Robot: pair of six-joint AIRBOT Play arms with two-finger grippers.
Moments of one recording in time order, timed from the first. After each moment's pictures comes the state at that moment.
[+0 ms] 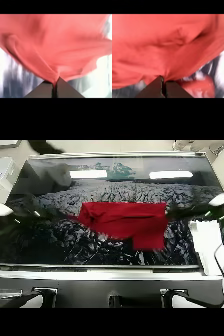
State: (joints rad) left arm 0.15 -1.18 1.19 0.66 -1.16 -1.28; right arm -0.28 -1.36 1.38 -0.96 1.28 1.34
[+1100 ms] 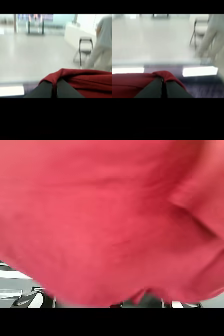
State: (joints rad) left arm 0.30 -0.79 1.79 0.95 -1.12 -1.42; right arm -0.28 -0.87 2.00 -1.32 1.37 1.50
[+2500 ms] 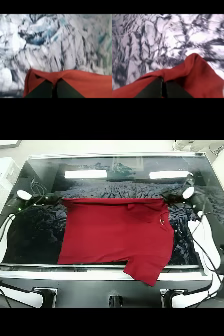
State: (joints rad) left arm 0.13 -1.72 1.45 0.91 -0.83 -1.44; right arm -0.11 -1.69 1.48 -1.27 0.79 1.82
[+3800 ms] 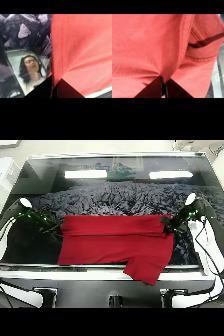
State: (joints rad) left arm 0.18 -1.76 1.36 1.14 -1.50 -1.39; right arm -0.14 -1.65 1.35 -1.35 1.48 1.72
